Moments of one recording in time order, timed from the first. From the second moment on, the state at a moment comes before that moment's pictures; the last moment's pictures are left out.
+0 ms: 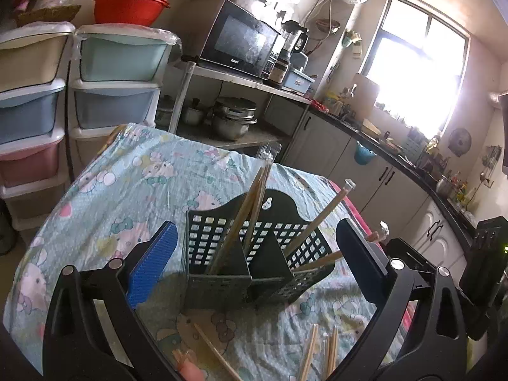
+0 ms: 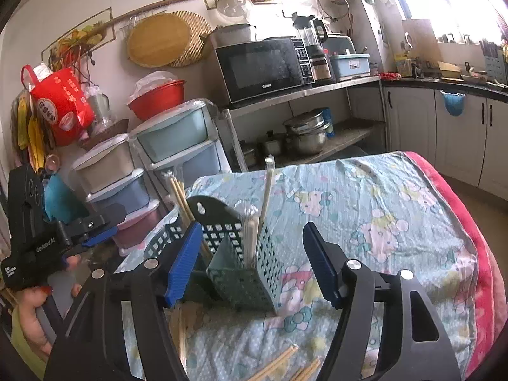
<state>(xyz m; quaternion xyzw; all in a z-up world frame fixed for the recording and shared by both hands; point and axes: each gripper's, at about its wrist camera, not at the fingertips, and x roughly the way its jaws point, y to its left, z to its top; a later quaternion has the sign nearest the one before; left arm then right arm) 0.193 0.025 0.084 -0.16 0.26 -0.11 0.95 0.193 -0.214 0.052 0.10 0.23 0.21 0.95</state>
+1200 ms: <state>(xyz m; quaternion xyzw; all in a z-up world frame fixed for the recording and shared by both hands) 0.164 0.037 0.038 -0.18 0.31 -0.08 0.93 0.165 -0.220 0.004 0.09 0.30 0.21 0.93</state>
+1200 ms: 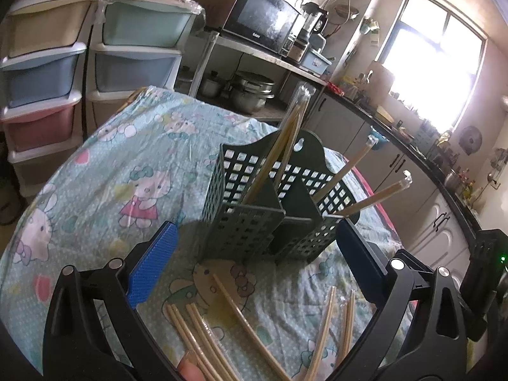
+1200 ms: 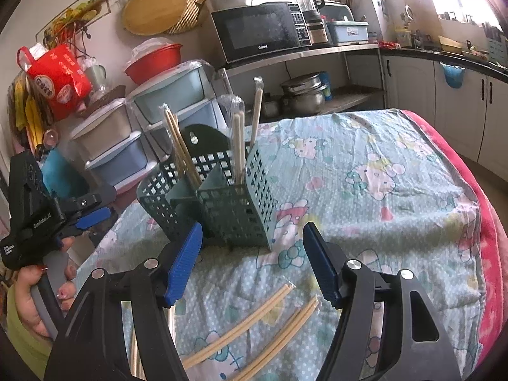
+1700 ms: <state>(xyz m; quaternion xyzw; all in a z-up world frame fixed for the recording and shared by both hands) 0.157 0.050 -0.003 -0.18 0.36 -0.06 0.91 0.160 -0.221 -0.018 0.08 0.33 0.21 0.92</state>
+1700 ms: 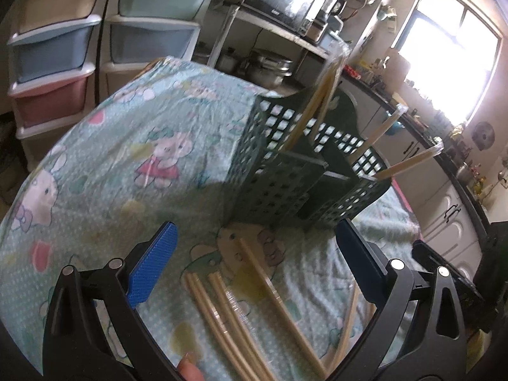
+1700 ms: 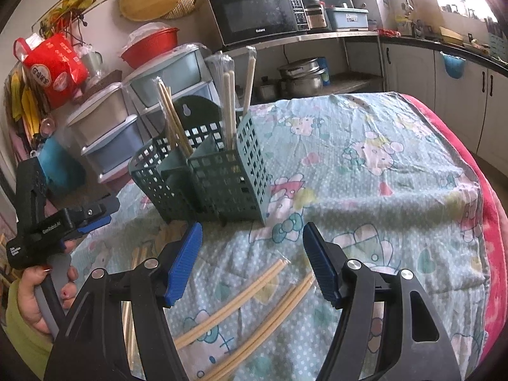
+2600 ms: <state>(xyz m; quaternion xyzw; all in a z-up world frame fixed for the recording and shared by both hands) 0.139 0.073 -0.061 -0.22 0.43 -0.06 0.87 0.157 -0.223 -0.043 0.08 0.36 0.20 0.91</state>
